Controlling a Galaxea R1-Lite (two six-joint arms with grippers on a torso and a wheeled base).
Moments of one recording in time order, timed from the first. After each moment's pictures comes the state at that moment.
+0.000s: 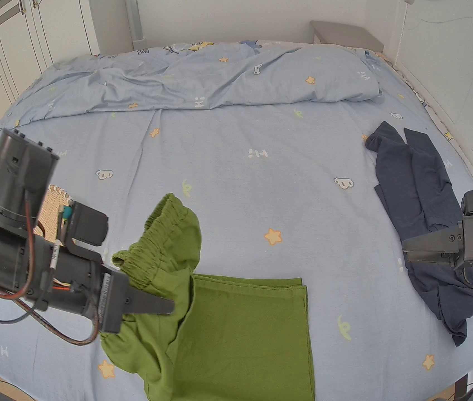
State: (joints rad) left arm -0.61 1.39 -1.02 0.40 -0.33 -0.25; right arm 0.10 1.33 -0.77 0.10 0.83 0.31
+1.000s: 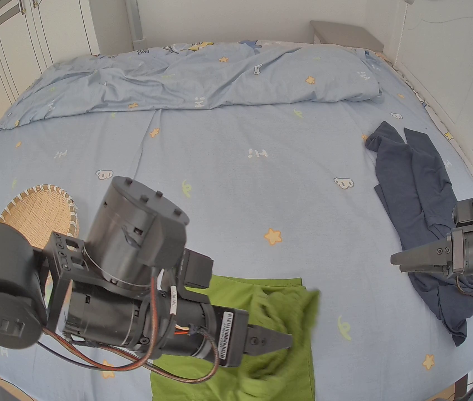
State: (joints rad) left arm -0.88 1.61 -0.96 0.09 -0.22 -0.55; right arm 0.15 1.36 -0.74 0.09 0.78 0.30
